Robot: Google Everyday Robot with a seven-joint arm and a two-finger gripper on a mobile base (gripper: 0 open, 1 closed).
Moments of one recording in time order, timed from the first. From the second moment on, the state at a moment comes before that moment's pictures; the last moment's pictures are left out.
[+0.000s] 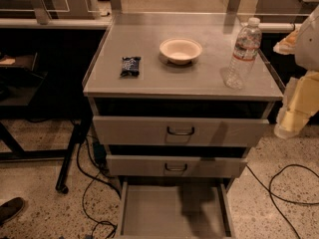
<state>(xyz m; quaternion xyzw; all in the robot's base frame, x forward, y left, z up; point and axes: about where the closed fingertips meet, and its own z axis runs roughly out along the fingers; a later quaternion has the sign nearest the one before) 0.438 -0.217 0.976 -0.60 0.78 -0.03 0.16</state>
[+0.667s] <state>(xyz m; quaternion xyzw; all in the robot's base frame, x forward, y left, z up) 0.451 -0.226 0.966 -0.57 0.80 -0.04 0.16</state>
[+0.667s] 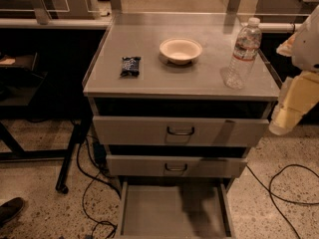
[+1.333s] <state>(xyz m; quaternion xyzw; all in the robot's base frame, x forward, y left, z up) 0.493 -0.259 0.935 -0.49 0.86 -0.03 0.13</state>
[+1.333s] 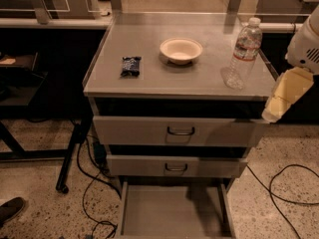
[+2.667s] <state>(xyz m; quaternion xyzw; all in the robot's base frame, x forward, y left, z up) 0.569 -0.335 0.927 -0.29 0.92 0.02 0.26</state>
